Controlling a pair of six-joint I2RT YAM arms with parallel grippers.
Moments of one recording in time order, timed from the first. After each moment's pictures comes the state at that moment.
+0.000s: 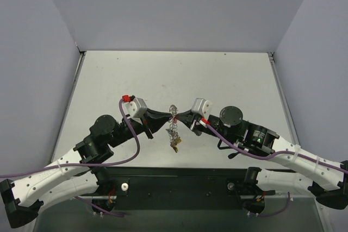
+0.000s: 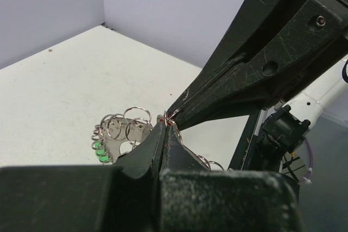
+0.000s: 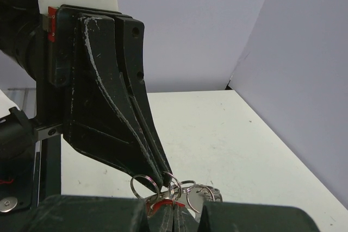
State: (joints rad) left arm -0.97 0.74 0.73 0.15 0.10 -0.19; right arm 1.10 0.93 0.97 -0.19 0.04 -0.24
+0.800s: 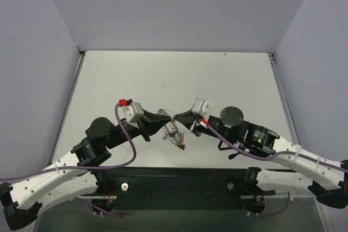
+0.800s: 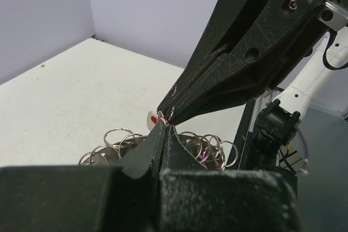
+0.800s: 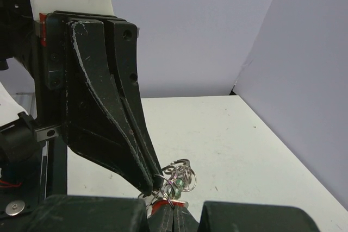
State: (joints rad) left arm -0.97 0.69 0.70 0.17 0.17 -0.16; right arm 1.11 0.93 0.99 -0.19 0.03 -0.24
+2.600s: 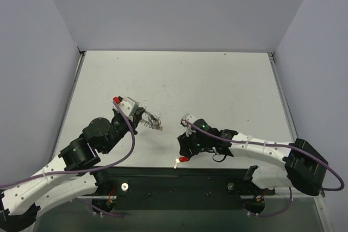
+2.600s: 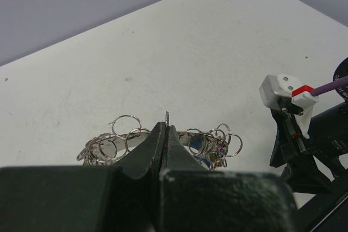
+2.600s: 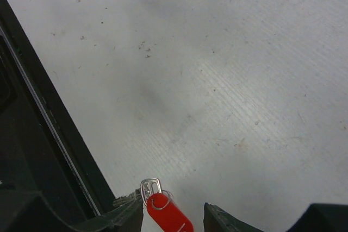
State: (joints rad) left arm -0.97 0.62 0.79 -0.26 -0.39 -0.01; right arm 0.96 1.22 0.56 -0.15 -0.12 0.26
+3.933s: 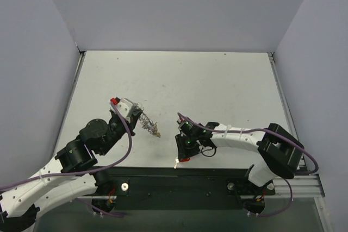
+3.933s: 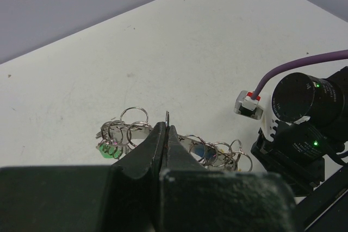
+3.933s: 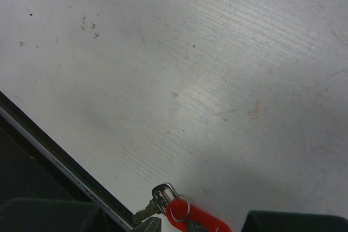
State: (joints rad) left arm -0.97 0.59 0.80 -0.32 -0.40 -0.01; right arm 0.98 1.51 0.75 -0.36 -0.19 0.63
